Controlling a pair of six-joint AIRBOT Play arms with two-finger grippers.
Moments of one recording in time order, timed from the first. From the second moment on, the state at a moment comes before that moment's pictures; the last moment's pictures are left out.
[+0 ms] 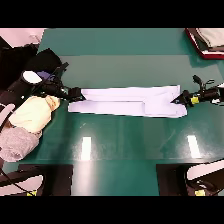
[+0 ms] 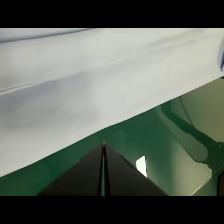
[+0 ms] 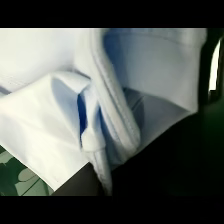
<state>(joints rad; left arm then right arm) -0.13 -1.35 1.08 0.80 -1.05 -1.28 -0.48 -1.76 1.24 -0.83 1.39 1.03</state>
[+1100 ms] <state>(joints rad) -0.52 -1.92 1.64 0.79 -0.83 -1.43 0.12 -1.53 1.79 -0.75 1.42 1.24</state>
